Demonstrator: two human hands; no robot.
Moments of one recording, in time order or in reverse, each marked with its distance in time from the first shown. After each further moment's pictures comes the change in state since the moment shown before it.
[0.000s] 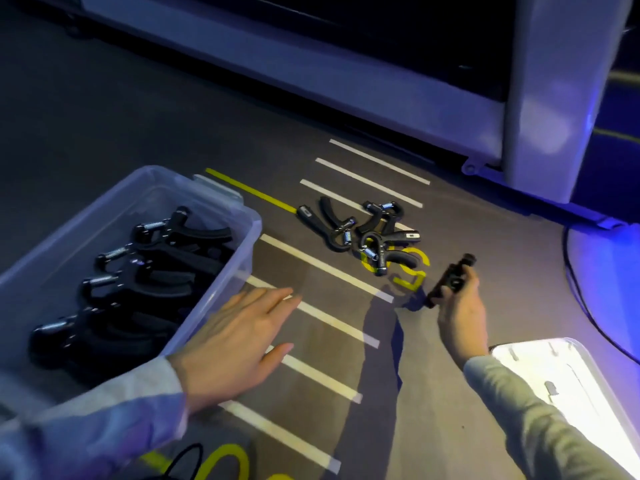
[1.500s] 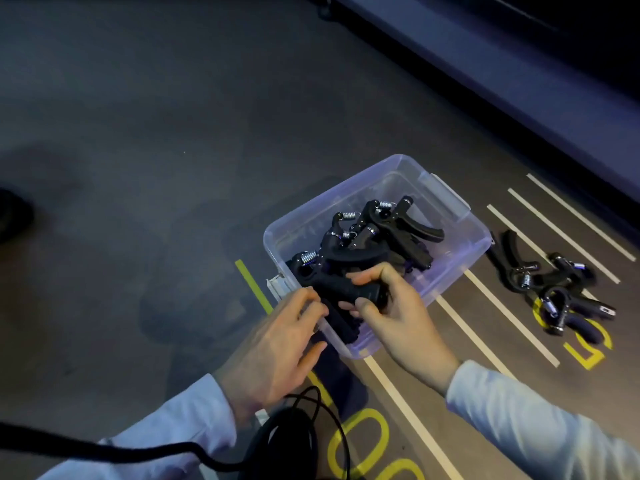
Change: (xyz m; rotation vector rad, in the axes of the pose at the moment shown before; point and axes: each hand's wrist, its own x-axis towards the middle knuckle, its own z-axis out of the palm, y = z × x) left_hand -0.210 -0.099 0.027 -0.290 0.399 -0.405; right_hand -0.214 -0.272 0.133 0.452 -0.997 -0.455
